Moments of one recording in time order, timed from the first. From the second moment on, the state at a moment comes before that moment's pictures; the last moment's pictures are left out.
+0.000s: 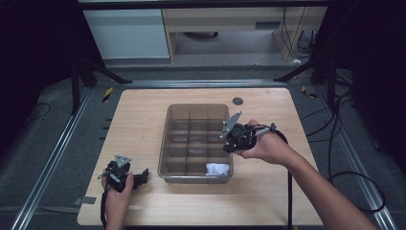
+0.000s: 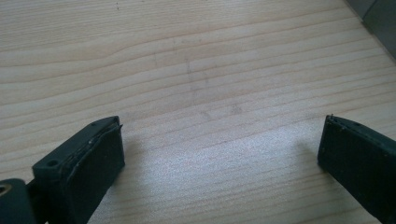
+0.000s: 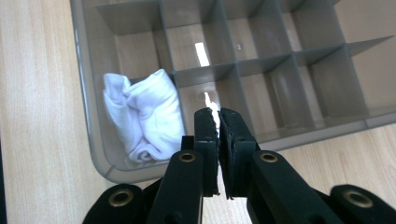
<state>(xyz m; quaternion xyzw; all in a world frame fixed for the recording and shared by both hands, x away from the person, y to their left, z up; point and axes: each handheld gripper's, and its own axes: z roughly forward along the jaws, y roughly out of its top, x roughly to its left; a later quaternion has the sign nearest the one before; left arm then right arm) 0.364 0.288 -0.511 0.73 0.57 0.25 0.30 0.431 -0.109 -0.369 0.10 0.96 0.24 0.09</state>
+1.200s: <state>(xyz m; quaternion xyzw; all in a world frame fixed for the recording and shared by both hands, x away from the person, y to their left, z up) 0.364 0.288 -0.511 0.73 0.57 0.25 0.30 0.450 -0.138 -0.362 0.20 0.92 0.31 0.15</state>
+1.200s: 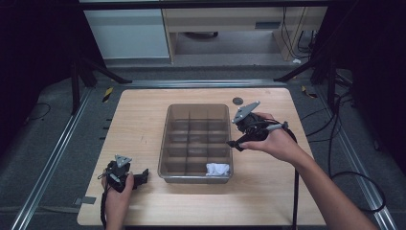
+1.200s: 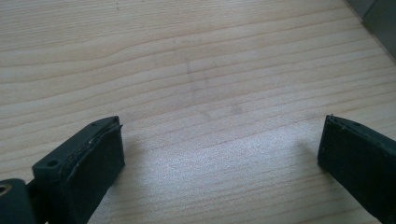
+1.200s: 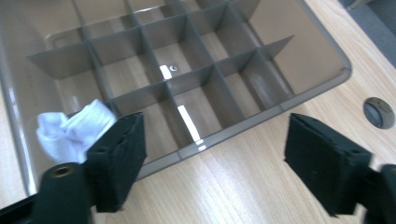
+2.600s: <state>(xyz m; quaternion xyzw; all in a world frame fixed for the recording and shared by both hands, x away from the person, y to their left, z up) 0.364 0.288 -0.511 0.73 0.57 0.25 0.30 0.445 -0.231 -0.425 0.44 0.77 0.38 0.26</state>
